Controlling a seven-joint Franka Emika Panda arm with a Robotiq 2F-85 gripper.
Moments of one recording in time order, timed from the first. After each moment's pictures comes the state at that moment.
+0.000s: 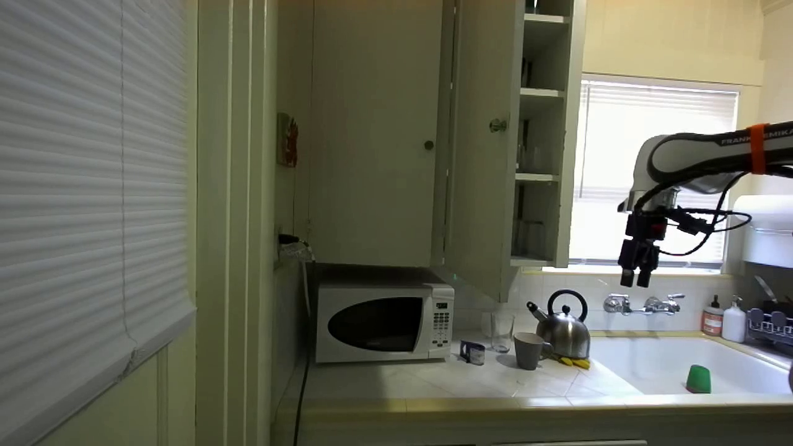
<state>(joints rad) 0.06 -0.84 -0.09 -2.49 0.05 1.70 -0.21</state>
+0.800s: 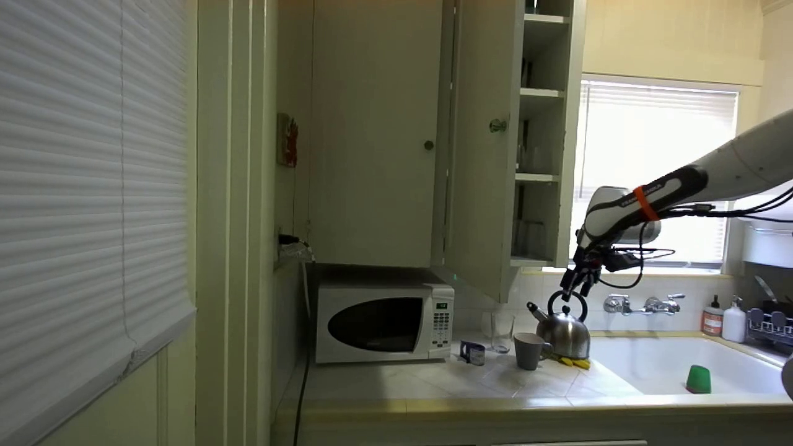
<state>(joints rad) 0.01 -0.29 -0.13 -2.40 -0.04 2.42 -0.25</state>
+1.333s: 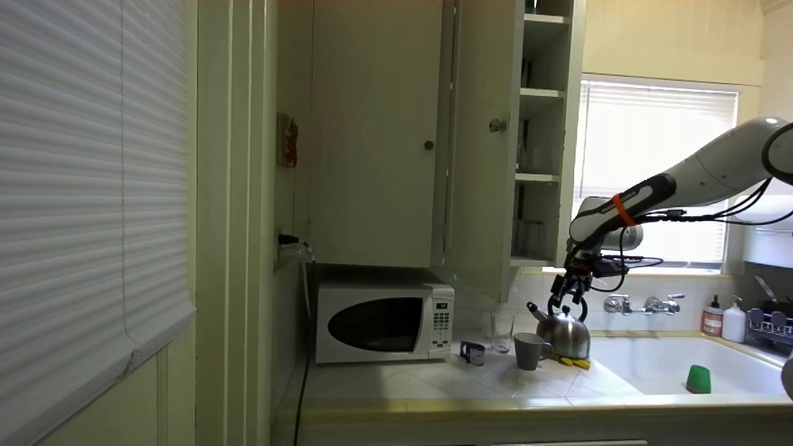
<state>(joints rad) 0.01 -0.15 -0.14 -2.31 0.02 2.42 -0.25</state>
